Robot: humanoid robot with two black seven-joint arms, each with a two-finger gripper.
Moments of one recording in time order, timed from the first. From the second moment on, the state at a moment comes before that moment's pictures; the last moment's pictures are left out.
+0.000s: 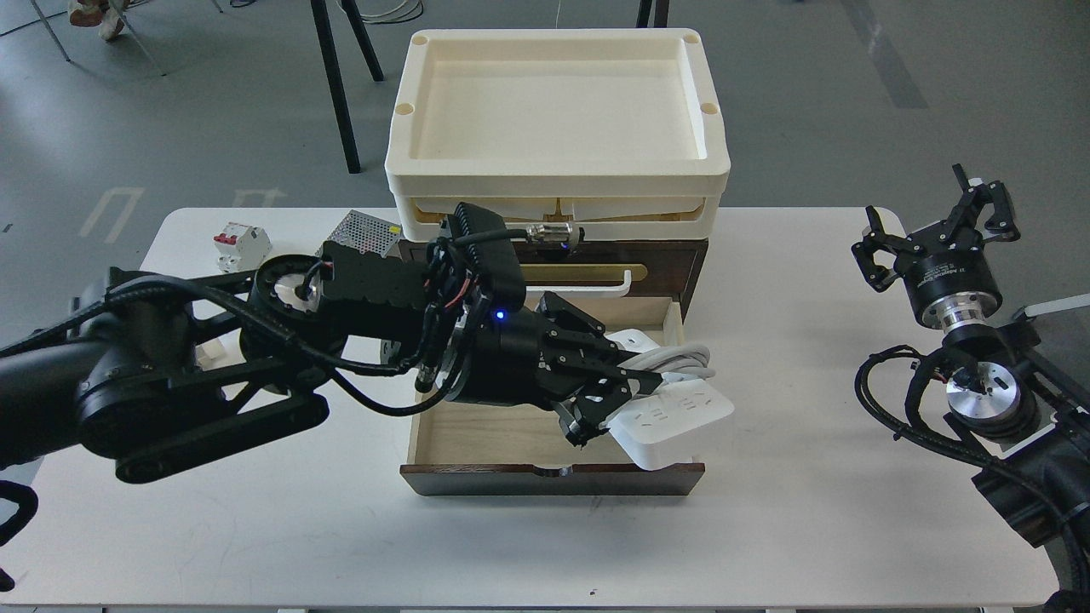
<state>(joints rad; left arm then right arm) -0.94 0.45 -0.38 -1.67 1.97 -0.48 -0.16 0.50 -0.36 0.96 0.75 0.07 0.30 0.40</state>
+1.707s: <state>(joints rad) -0.72 0.25 -0.69 -1.48 1.62 -0.37 -0.10 0.50 -0.36 0.96 0.76 0.07 0.30 0.40</state>
